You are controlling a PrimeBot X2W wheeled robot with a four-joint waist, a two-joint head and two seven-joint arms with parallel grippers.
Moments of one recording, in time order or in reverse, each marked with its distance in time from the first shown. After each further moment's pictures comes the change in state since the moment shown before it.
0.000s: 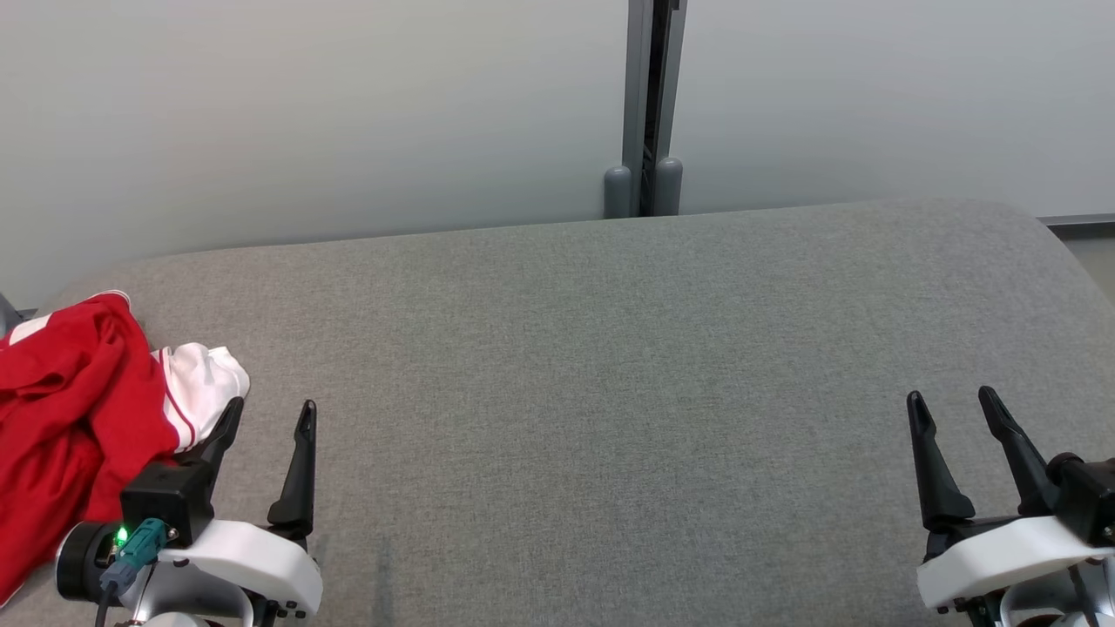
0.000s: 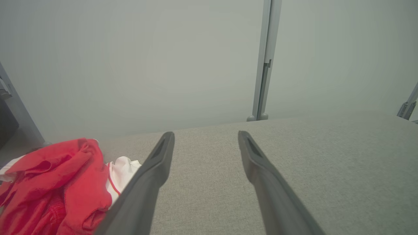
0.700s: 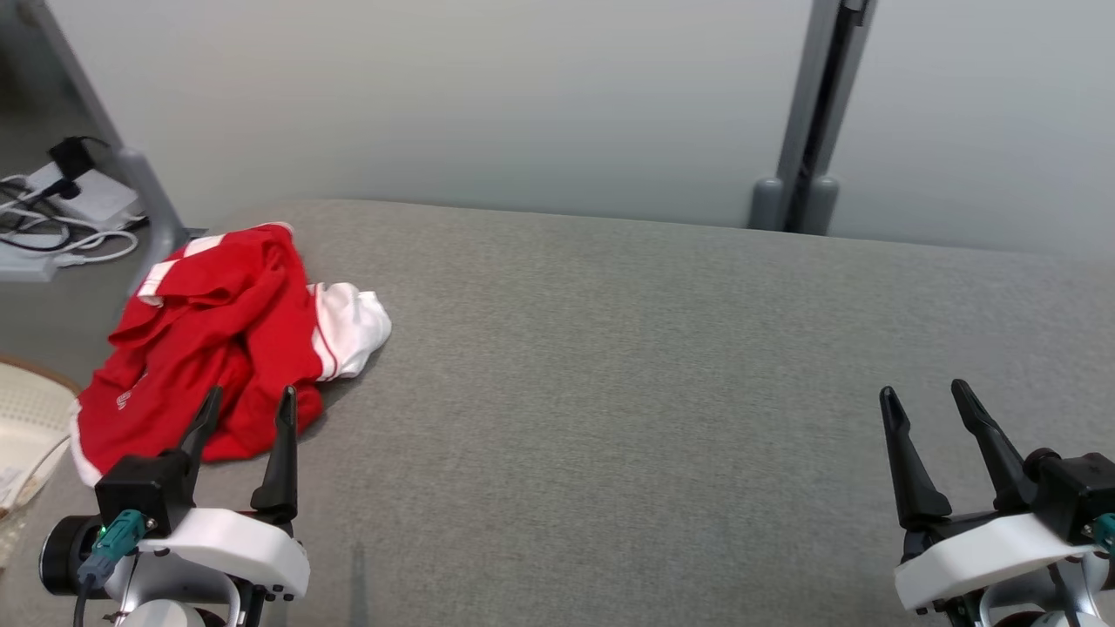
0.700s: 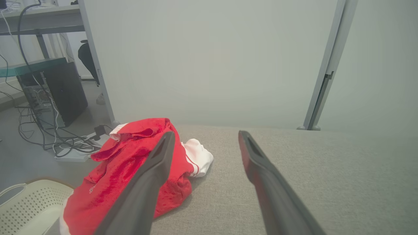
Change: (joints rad) left arm -0.025 -0.001 0.014 0.031 -0.028 0.005 -0.030; right arm 0.007 0.016 0.033 -0.052 -0.001 0.000 0.027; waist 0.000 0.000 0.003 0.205
